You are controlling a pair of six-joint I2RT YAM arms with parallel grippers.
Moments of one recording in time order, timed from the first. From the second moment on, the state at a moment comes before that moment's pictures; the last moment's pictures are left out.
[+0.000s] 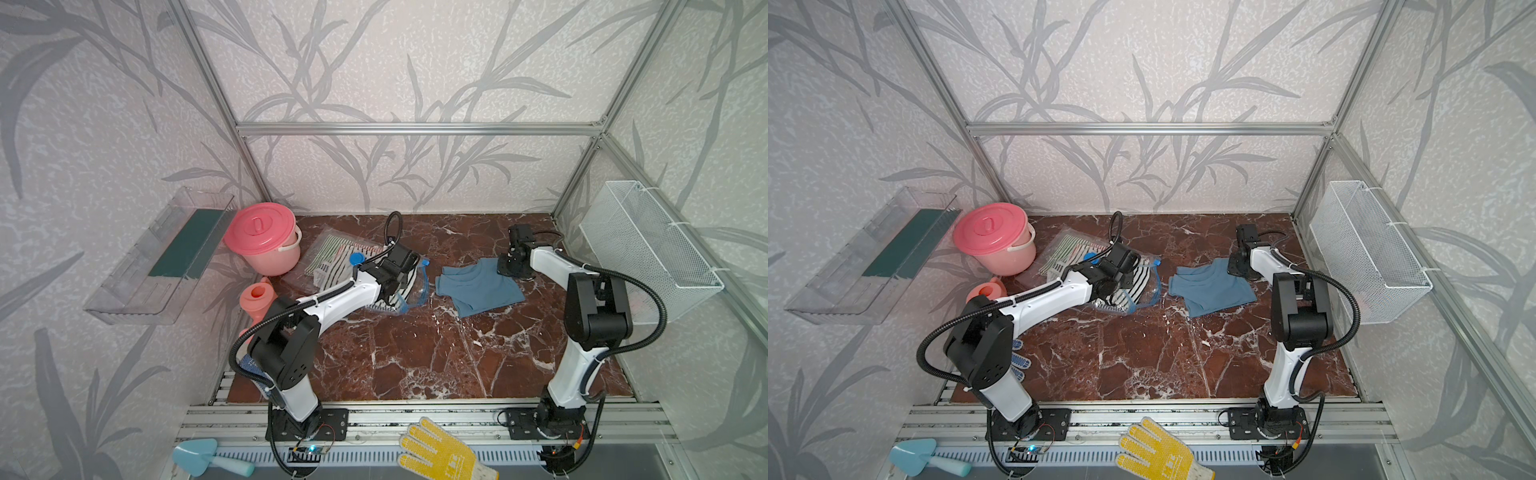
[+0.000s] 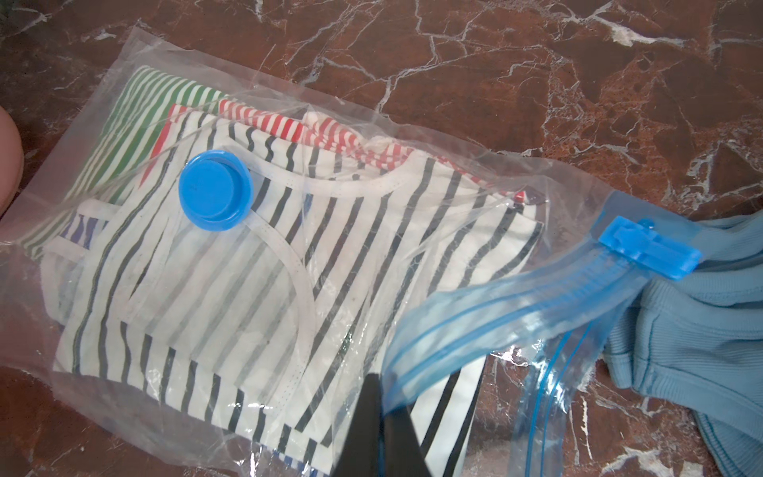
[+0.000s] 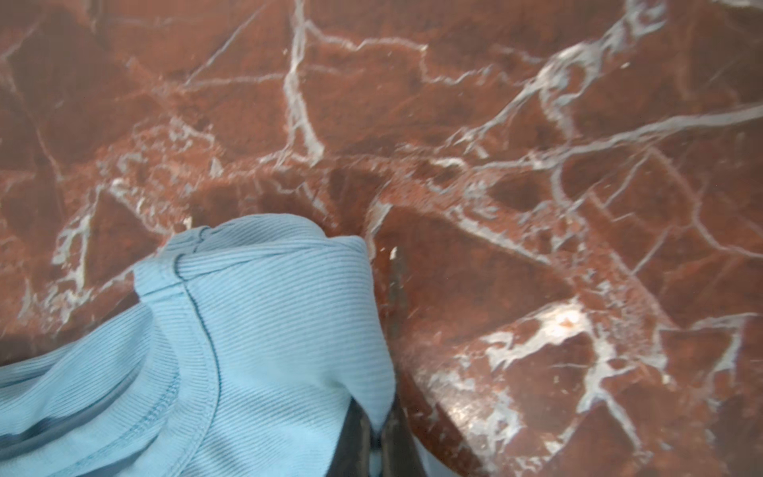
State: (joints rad) left arm -0.64 1.71 1.23 -0.48 -0.46 -0.52; right arm 0.04 1.91 1.33 -0.55 0.11 0.29
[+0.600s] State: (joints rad) left arm -0.65 1.70 1.17 -0.44 -0.44 -0.49; right arm 0.04 1.67 1.18 -0.49 0.00 0.32
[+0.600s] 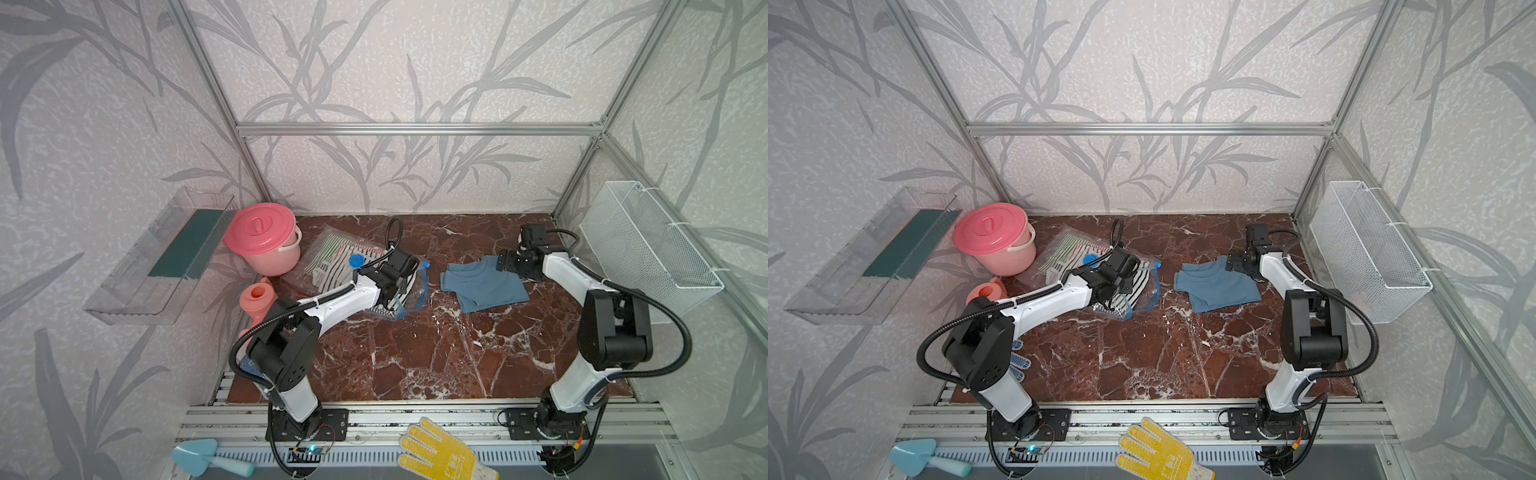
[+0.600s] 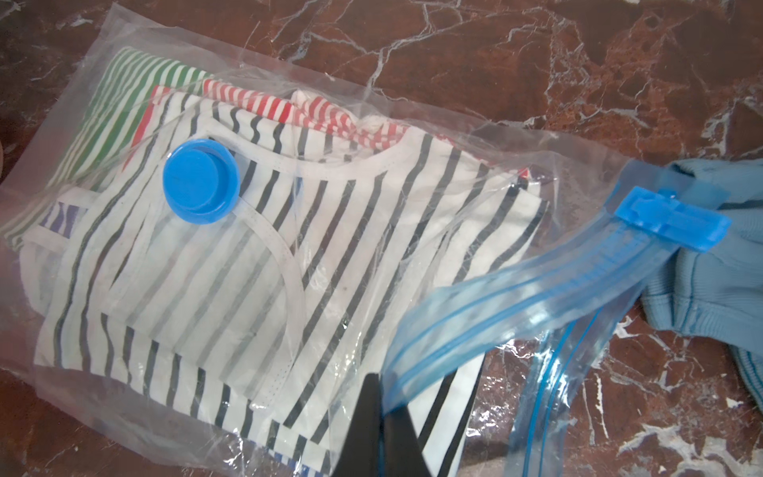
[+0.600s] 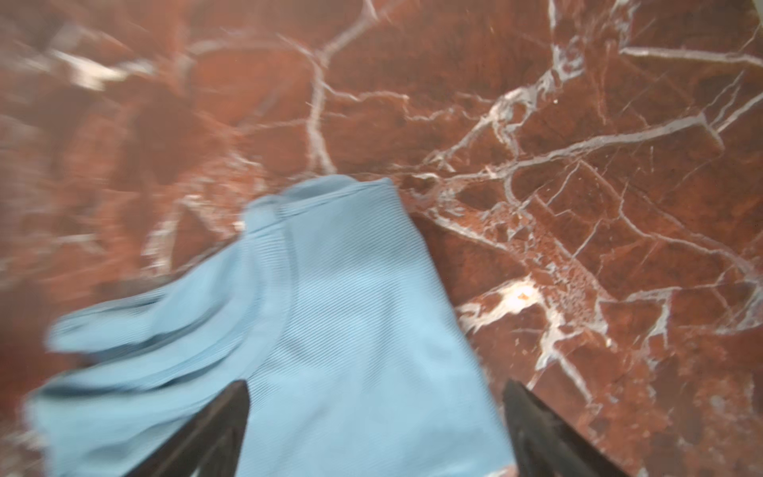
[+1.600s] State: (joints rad) left arm -0.67 1.66 1.10 -0.36 -0.41 -0.48; right arm 0.48 1.34 0.84 -0.20 -0.20 0.65
